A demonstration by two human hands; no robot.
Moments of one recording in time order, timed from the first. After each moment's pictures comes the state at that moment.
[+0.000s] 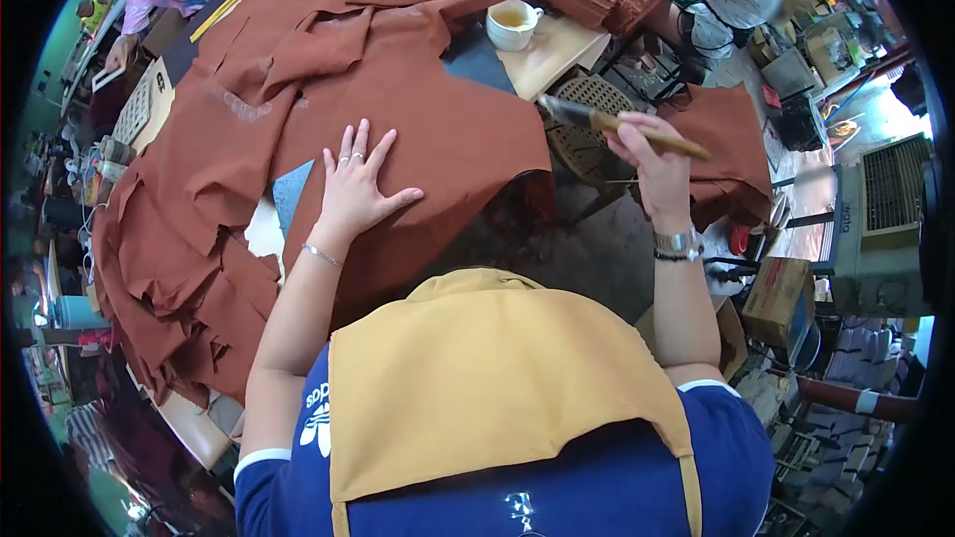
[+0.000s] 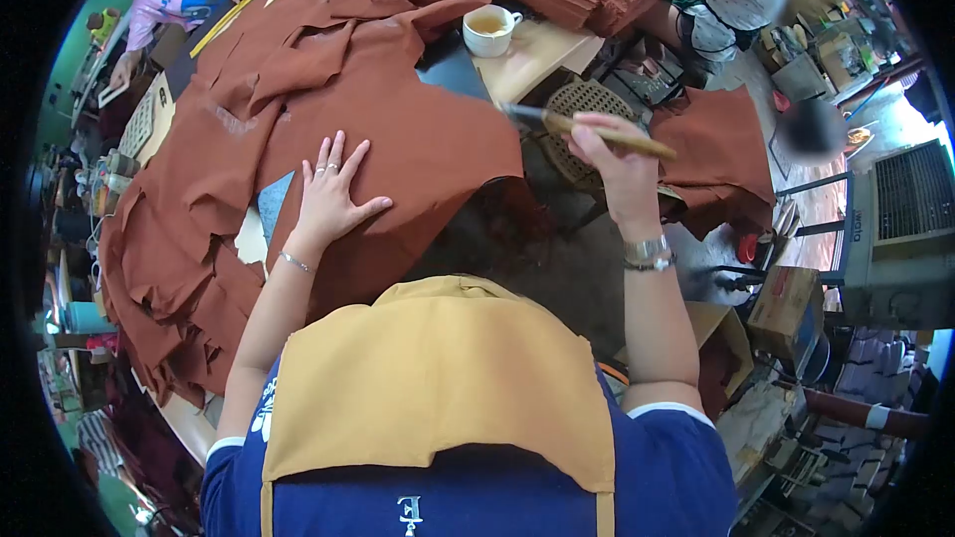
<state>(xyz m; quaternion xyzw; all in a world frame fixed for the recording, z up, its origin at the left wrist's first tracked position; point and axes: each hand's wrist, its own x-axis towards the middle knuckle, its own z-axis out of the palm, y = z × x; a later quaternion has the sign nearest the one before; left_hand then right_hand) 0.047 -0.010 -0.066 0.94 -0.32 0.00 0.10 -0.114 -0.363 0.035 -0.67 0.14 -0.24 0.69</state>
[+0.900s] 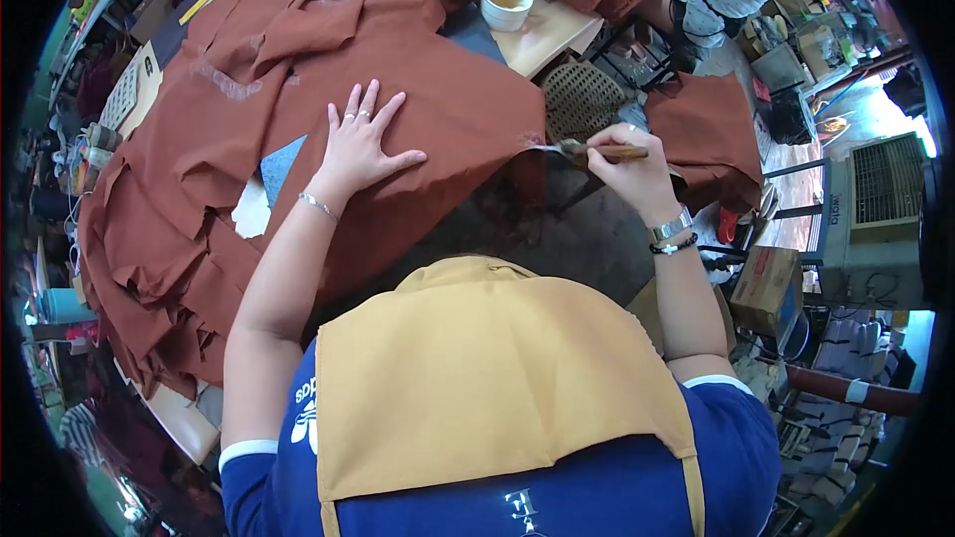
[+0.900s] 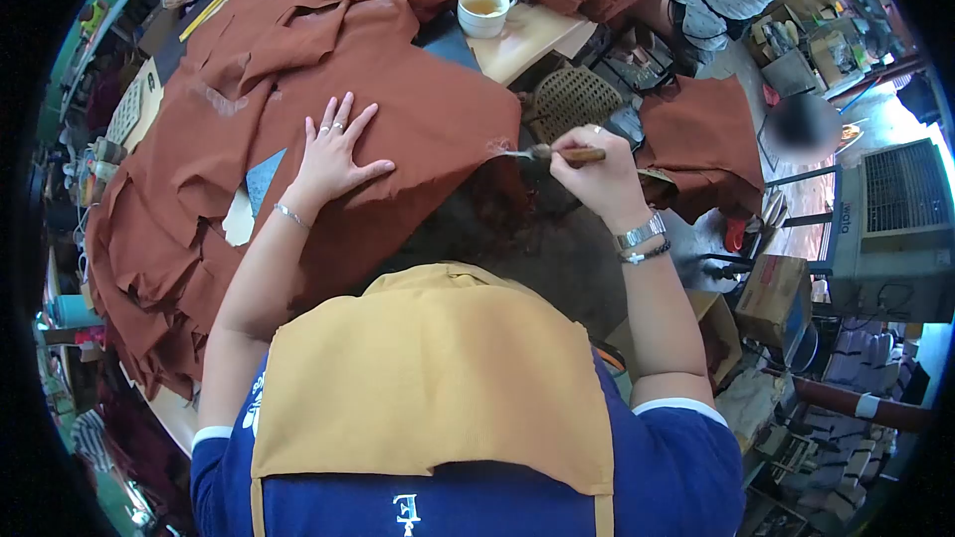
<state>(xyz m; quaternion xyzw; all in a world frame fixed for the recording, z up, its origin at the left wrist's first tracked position) 0.068 -0.031 -0.074 0.93 -0.36 0.00 0.08 -0.131 -0.361 0.026 -0.93 0.05 -0.15 0.32</state>
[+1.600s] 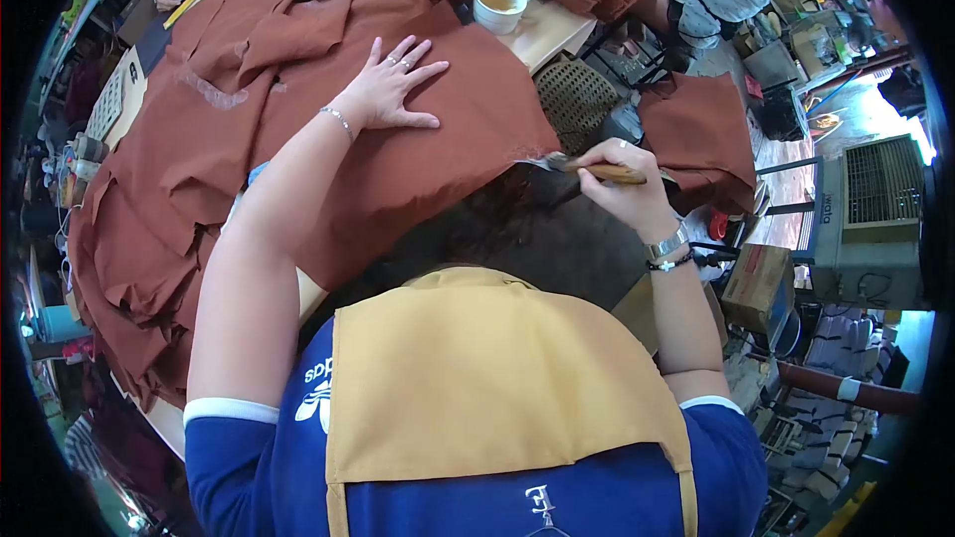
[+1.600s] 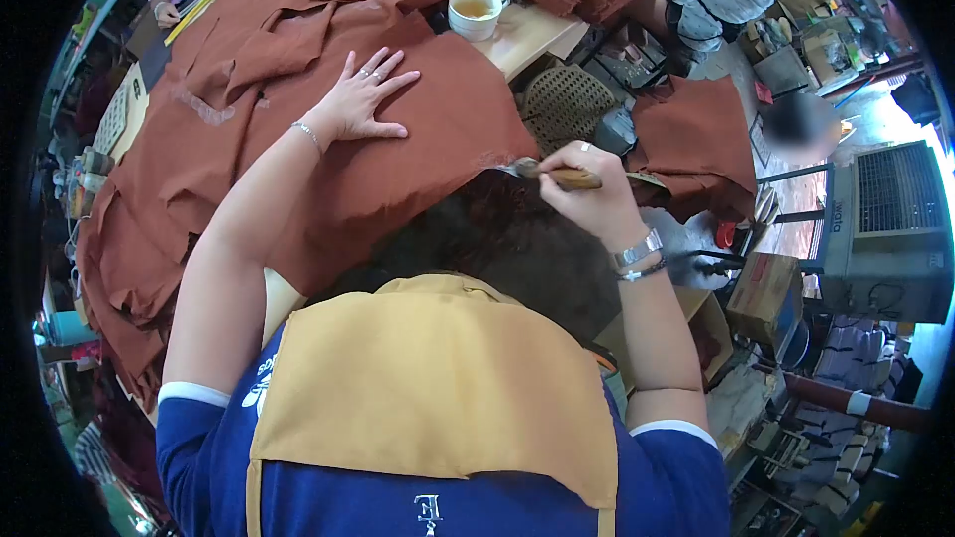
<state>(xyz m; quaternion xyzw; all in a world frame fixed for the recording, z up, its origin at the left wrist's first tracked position) 0.159 -0.103 -0.066 0.83 -0.55 0.01 0.01 -0.130 -0.365 0.026 -0.93 -0.01 -0.13 0.34</state>
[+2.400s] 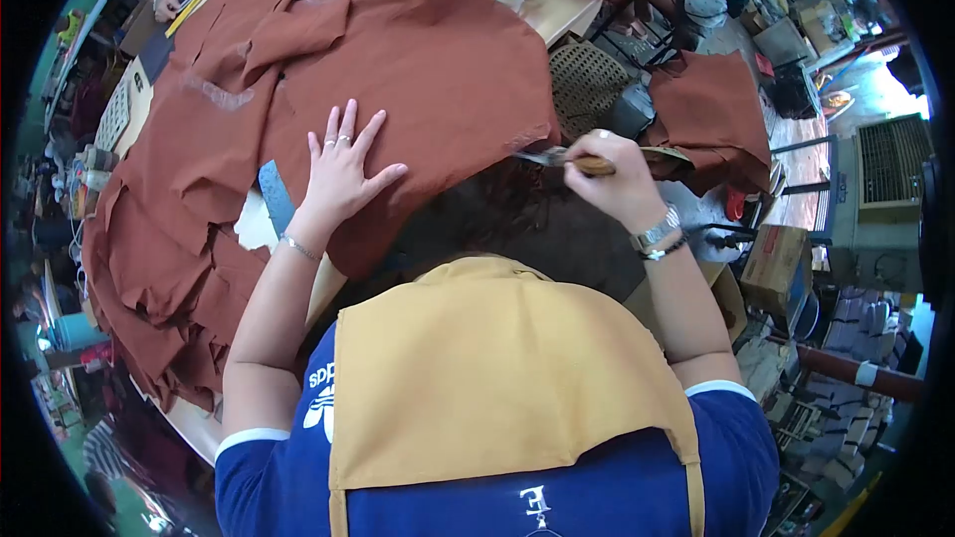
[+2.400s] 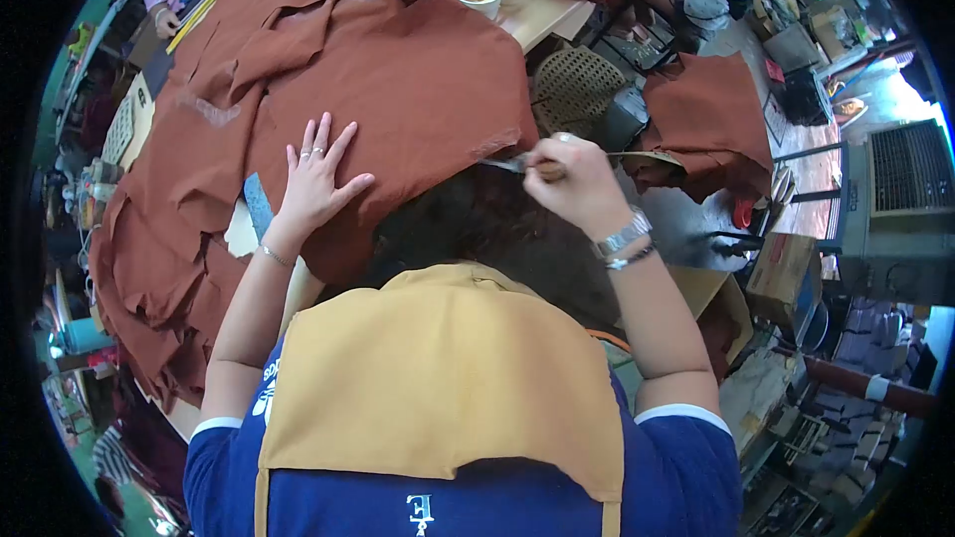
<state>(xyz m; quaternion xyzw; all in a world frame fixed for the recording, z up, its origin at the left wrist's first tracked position) 0.052 -0.003 -0.064 0.93 -0.35 -0.04 0.09 -0.132 -0.336 0.009 -0.94 -0.01 -0.13 0.30</state>
